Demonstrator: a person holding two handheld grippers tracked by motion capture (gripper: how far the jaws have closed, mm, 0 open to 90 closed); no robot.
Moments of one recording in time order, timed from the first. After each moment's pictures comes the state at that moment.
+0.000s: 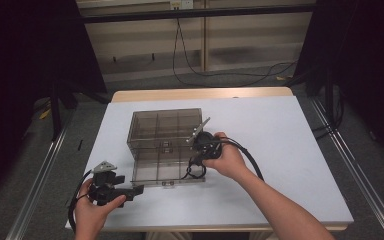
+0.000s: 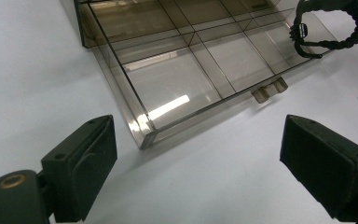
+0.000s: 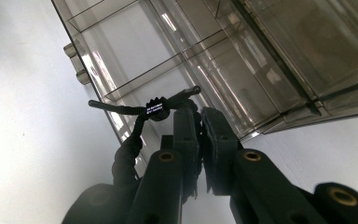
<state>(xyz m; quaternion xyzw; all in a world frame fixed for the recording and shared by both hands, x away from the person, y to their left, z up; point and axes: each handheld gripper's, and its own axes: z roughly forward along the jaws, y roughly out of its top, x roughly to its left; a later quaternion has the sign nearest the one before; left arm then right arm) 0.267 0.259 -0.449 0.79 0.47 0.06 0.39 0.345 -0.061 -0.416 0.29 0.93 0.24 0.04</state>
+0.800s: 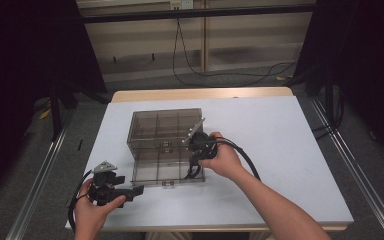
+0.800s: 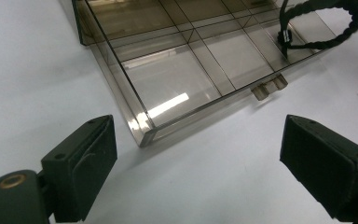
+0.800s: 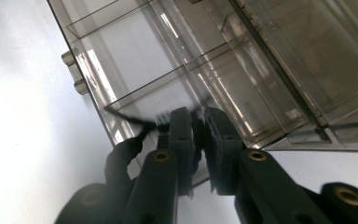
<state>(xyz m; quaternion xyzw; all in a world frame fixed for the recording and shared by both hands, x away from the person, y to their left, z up) 0.267 0.259 -0.449 0.79 0.47 0.05 0.39 0.347 -0.051 -0.418 0.28 0.93 0.24 0.05</state>
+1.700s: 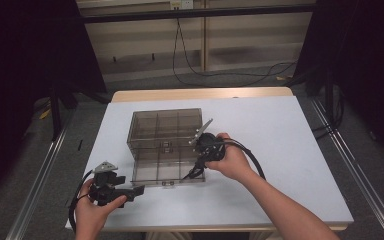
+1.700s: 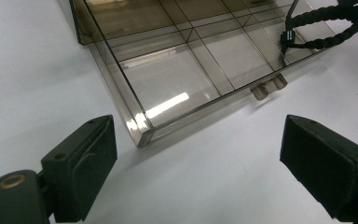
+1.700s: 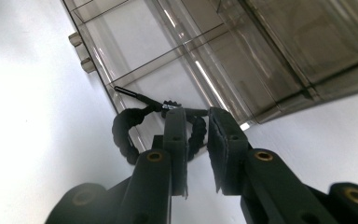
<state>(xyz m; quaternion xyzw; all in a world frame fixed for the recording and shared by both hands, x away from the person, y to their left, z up) 0.267 0.258 -0.449 0.79 0.47 0.05 0.38 0.335 -0.068 -0.409 0.28 0.93 0.24 0.05</state>
